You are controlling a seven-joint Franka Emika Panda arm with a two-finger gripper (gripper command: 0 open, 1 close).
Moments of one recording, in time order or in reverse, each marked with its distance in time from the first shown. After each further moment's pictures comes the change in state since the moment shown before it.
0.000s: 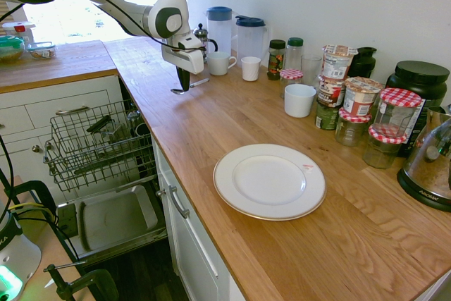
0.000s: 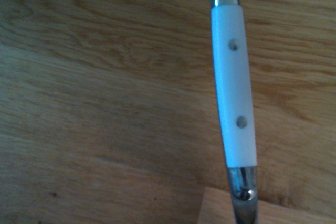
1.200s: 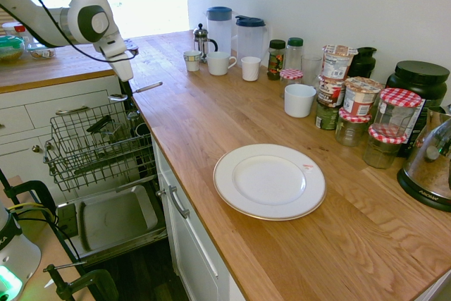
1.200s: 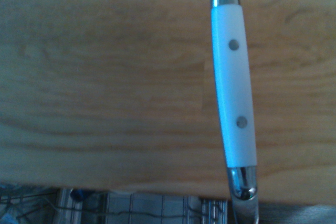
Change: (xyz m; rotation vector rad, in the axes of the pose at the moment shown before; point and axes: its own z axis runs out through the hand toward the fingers) arm -0.207 0.119 -0.028 0.070 0.066 0.170
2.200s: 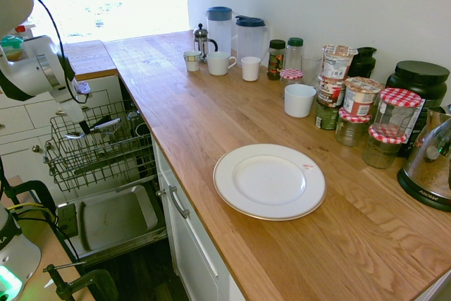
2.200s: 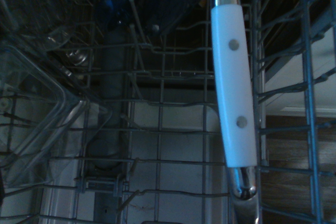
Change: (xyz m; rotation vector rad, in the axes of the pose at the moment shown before) arm -0.159 0.059 0.125 -0.063 -0.001 0.016
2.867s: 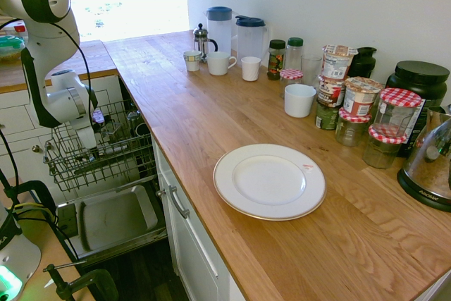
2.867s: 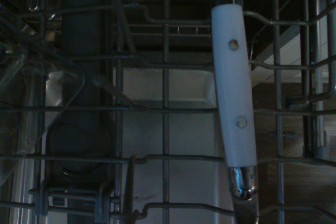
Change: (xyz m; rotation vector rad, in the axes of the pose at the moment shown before) arm -0.014 -0.014 0.110 -0.077 -0.034 0.016
